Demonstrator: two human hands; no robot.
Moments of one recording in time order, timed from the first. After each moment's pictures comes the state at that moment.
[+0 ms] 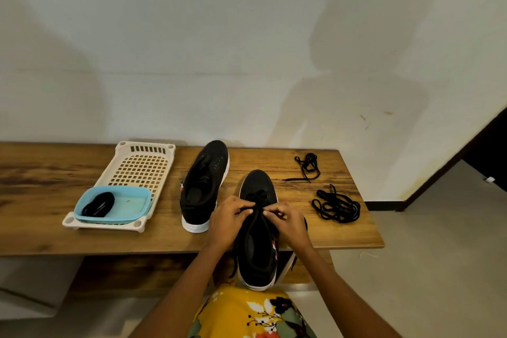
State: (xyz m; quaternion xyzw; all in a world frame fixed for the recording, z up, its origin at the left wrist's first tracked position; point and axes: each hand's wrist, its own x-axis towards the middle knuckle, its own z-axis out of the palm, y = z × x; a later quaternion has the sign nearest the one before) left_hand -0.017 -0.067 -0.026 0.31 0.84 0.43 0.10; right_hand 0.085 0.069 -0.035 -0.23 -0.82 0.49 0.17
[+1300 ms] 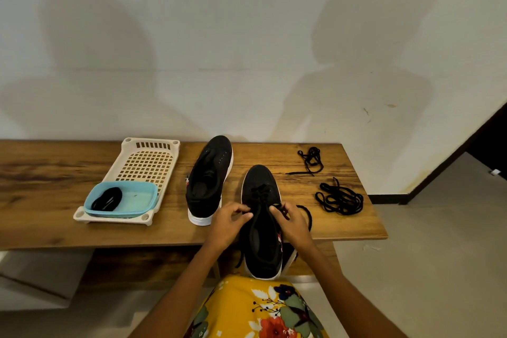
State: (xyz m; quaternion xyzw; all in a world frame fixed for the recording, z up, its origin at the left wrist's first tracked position) left_hand -0.010 -0.088 -0.038 0.26 0.80 0.50 0.18; right_hand 0.096 0.054 -0.037 -0.29 -0.76 0.56 0.15
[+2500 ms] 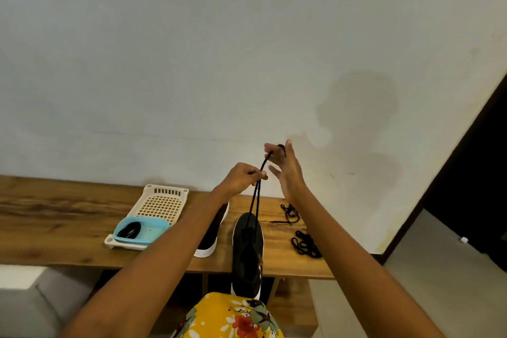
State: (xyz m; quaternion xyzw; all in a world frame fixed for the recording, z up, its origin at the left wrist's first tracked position) left_hand 0.015 -0.075 0.239 0.35 0.77 0.51 0.18; right_hand 0.092 0.033 0.256 -0.15 -0.62 0.71 0.29
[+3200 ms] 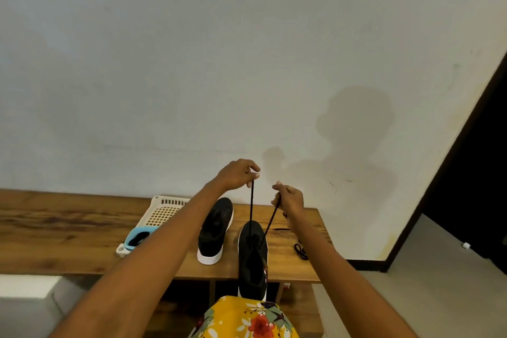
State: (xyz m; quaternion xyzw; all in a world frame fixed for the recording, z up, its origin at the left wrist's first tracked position) left_hand 0.002 -0.103 0.278 0.43 0.83 0.35 0.10; right_hand 0.108 0.022 0.212 -0.30 -0.66 0.63 0.27
